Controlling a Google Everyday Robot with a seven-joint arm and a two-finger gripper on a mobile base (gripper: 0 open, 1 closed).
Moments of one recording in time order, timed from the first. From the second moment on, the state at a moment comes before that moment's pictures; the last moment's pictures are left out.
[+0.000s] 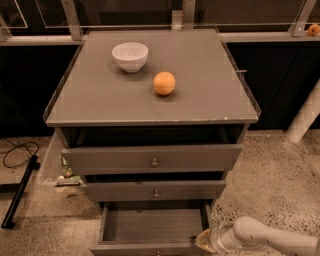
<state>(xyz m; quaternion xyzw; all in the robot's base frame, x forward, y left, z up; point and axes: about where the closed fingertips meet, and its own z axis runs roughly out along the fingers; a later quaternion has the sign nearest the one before) 0.423 -0.196 0.246 -0.54 0.79 0.19 0.24</state>
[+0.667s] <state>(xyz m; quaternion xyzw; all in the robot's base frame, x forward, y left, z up) 0.410 -0.177 0.199 -0.56 0.77 0.20 0.24</state>
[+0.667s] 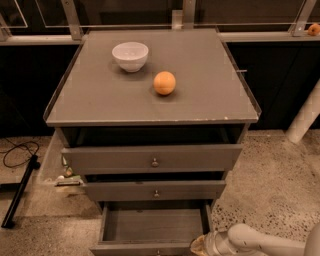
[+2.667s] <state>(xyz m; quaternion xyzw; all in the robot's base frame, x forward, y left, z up) 0.373 -0.175 0.161 -0.62 0.72 0.19 0.23</state>
